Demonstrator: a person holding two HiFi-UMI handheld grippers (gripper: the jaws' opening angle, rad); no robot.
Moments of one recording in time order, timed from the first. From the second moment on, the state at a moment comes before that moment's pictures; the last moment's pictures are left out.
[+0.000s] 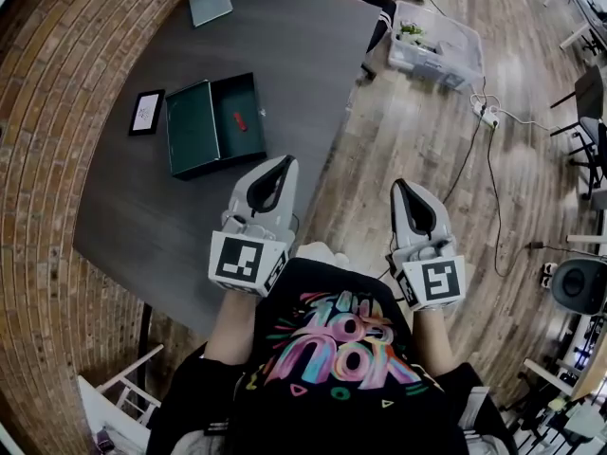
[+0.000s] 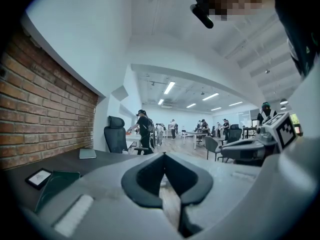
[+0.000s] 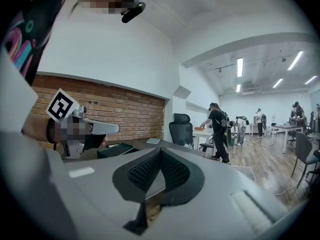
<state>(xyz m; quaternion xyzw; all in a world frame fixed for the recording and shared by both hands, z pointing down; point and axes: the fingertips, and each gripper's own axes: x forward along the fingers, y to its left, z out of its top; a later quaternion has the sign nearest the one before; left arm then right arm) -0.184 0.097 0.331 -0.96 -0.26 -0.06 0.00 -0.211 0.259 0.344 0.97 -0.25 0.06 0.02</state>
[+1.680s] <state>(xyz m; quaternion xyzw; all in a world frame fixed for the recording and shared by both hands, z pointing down) 0.042 -0.021 0.375 -0.99 -0.01 -0.09 -0.08 0.109 0.160 0.361 0.89 -0.43 0.09 0.07</state>
